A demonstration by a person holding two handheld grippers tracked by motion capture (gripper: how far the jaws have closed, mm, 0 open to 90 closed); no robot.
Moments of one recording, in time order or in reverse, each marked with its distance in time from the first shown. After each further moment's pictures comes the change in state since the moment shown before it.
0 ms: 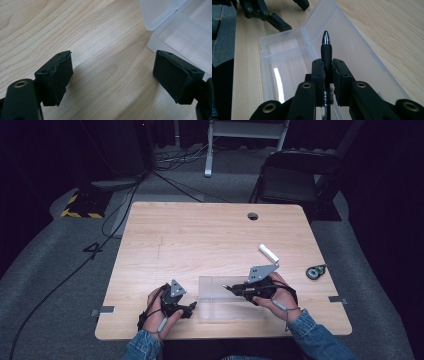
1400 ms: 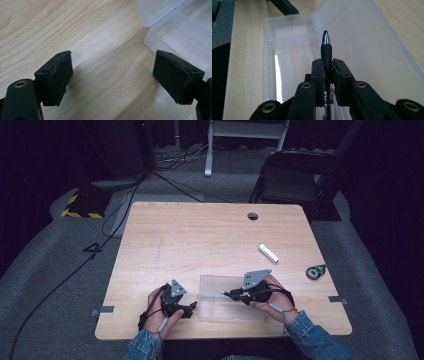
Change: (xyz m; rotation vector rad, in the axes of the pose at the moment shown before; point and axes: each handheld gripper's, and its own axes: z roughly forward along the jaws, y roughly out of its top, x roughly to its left) left arm -0.001 0.001 0.000 0.004 0.006 -0.005; right arm 0.006 -0.005 0.015 0.065 0.024 -0.093
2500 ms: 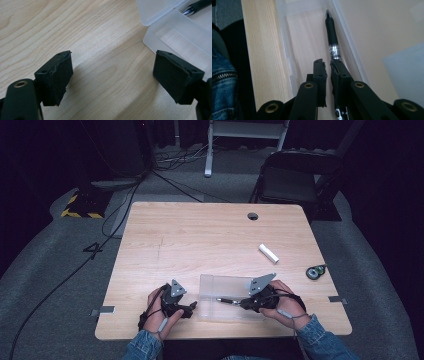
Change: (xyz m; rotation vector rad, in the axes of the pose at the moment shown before) left arm 0.000 0.000 0.000 0.000 0.000 -0.001; right arm 0.014 -0.013 -0.021 0.181 0.026 0.079
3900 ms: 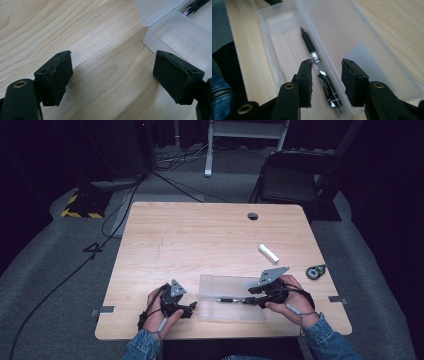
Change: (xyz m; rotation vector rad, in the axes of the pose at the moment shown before) left arm 0.002 0.000 0.000 -0.003 -0.001 0.013; right arm -0.011 -0.002 -0.032 -0.099 -0.101 0.129
